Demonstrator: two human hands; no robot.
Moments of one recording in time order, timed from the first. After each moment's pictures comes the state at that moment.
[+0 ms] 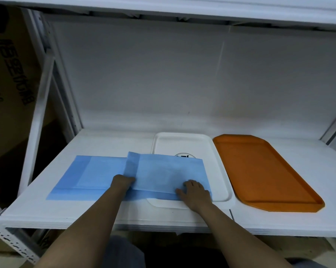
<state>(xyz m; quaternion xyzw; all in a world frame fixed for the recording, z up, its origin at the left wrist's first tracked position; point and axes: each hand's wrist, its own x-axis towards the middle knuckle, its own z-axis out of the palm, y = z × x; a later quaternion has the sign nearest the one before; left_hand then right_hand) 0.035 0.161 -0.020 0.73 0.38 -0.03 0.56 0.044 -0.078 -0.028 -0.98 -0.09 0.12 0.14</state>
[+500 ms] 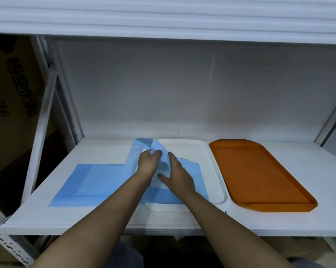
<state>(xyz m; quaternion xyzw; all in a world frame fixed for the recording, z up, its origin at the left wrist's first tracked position) 0.037 0.071 0.079 0.74 0.17 0.10 0.65 0.041 -0.039 0.028 -0.92 -0.15 -0.04 0.36</state>
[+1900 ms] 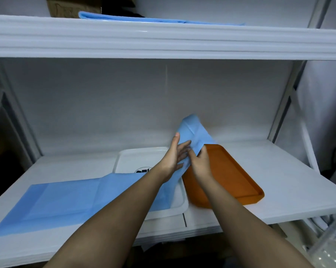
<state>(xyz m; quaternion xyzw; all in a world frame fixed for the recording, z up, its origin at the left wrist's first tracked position) 0.048 -0.116 0.129 0.68 -0.07 -0.14 0.72 0.079 -0.219 0.078 -0.71 0.01 -0.17 0.69</state>
